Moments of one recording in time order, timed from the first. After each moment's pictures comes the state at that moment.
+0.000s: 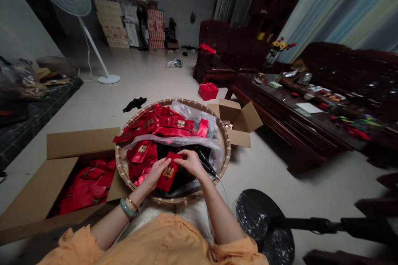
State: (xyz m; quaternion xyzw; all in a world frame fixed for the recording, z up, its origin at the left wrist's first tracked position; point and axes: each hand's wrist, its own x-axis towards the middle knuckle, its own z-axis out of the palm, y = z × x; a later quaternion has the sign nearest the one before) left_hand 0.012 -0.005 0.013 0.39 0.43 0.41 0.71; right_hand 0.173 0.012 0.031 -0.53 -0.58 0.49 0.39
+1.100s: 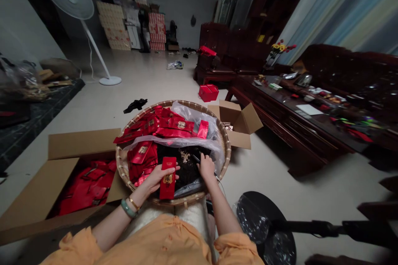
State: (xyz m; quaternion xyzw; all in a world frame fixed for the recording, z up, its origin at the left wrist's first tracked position) left_hand 0.008 -0.009 0.005 0.31 0.40 0.35 0.79; right_hand 0.232 0.012 -0.038 -0.77 -0.63 0.10 0.04
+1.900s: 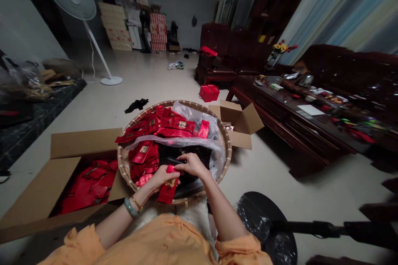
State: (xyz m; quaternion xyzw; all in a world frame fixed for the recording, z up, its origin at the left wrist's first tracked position) left_hand 0.016 -0.016 0.017 0.39 0.42 0.31 0.76; right_hand 0.183 0.010 0.050 -0.53 -0.72 0.39 0.22
